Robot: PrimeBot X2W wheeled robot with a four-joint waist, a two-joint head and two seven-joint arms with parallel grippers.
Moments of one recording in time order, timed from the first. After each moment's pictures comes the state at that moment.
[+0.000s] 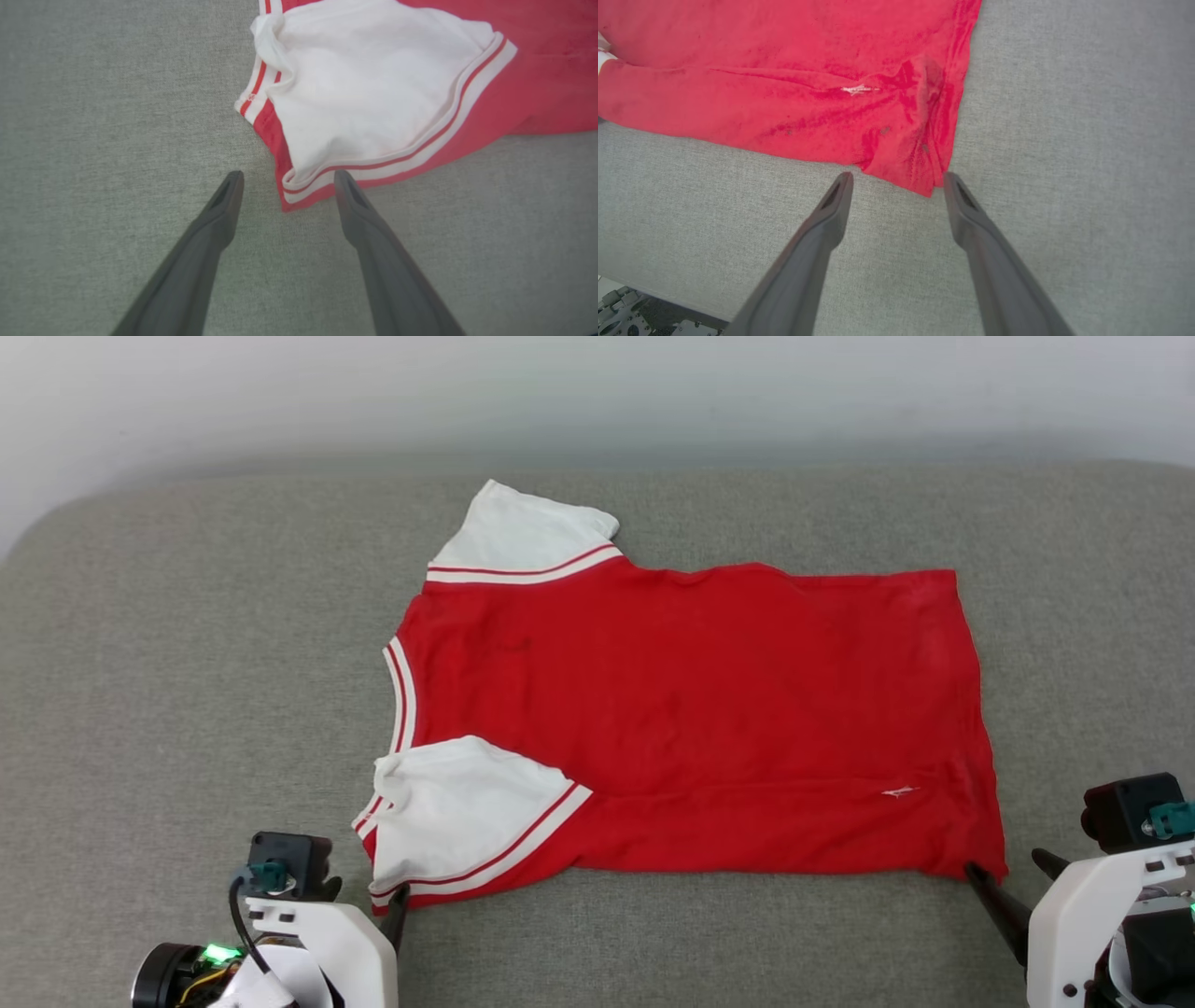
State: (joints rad) left arm -0.05 0.51 -0.43 -0.05 -0.56 0.27 0.38; right arm 0.03 -0.26 -0.05 -0.20 0.33 0.13 0.77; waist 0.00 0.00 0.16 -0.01
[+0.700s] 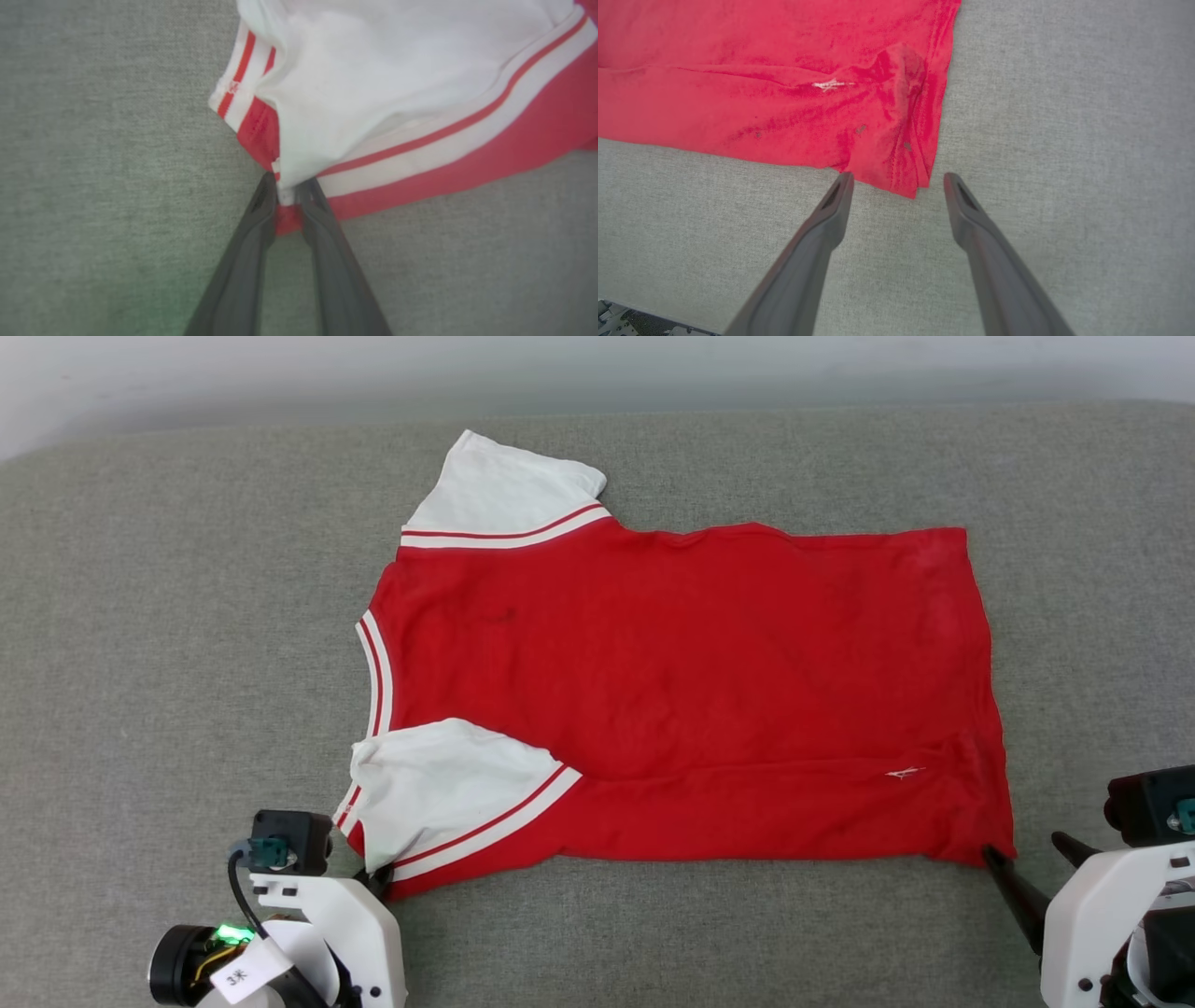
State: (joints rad) left arm -0.11 0.48 -0.44 0.08 -0.61 0.24 0.42; right arm 0.04 -0.23 -0.09 -0.27 0.30 0.13 0.79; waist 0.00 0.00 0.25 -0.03
